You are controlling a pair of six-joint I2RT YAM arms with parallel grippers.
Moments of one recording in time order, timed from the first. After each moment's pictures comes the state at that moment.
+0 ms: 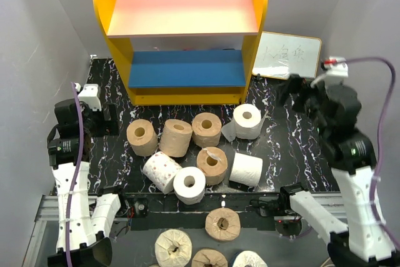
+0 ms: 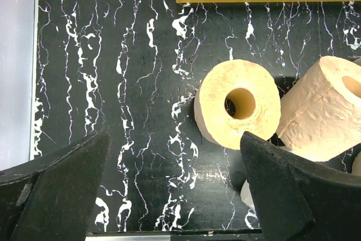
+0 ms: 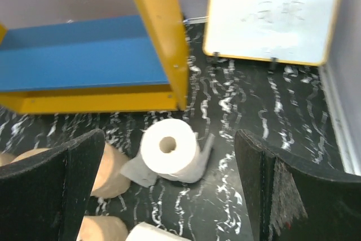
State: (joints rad) left arm 0.19 0.79 1.07 -0.93 0.17 0.12; right arm 0.22 0.73 1.23 -0.70 0.18 0.21
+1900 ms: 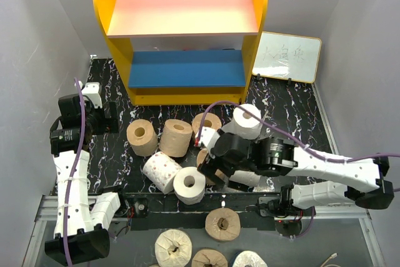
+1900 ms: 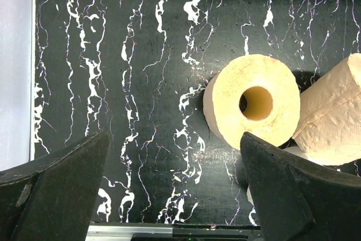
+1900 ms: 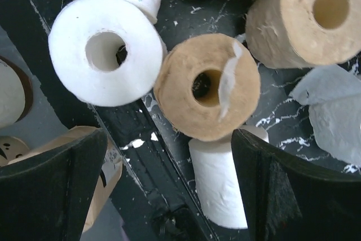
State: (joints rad) left arm 0.19 0.87 1.07 -0.93 0.12 0.12; right arm 1.30 1.09 1.19 -0.92 0.18 0.15
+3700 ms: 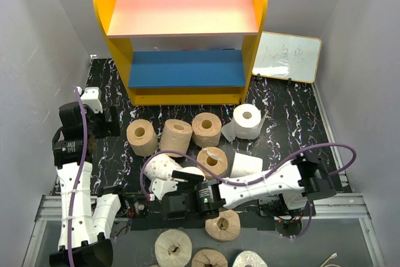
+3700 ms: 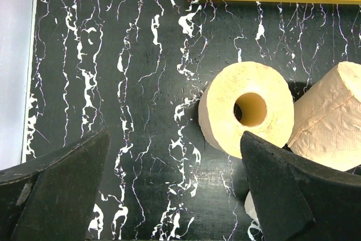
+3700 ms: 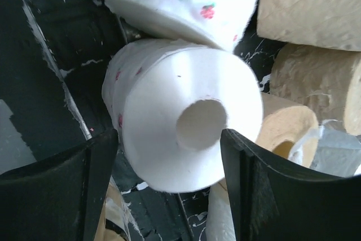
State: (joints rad) left arm 0.19 0.77 0.97 -0.84 0.15 0.10; right arm 1.71 1.62 1.30 -0.79 0.57 0.16
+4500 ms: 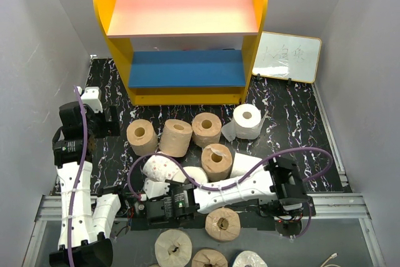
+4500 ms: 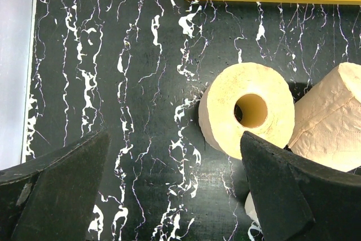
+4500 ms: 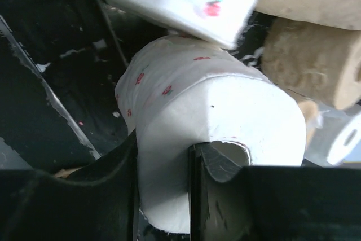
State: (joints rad) left arm 0.19 0.77 0.97 -0.84 0.15 0.10; right arm 1.71 1.87 1.52 -1.04 0.59 0.27
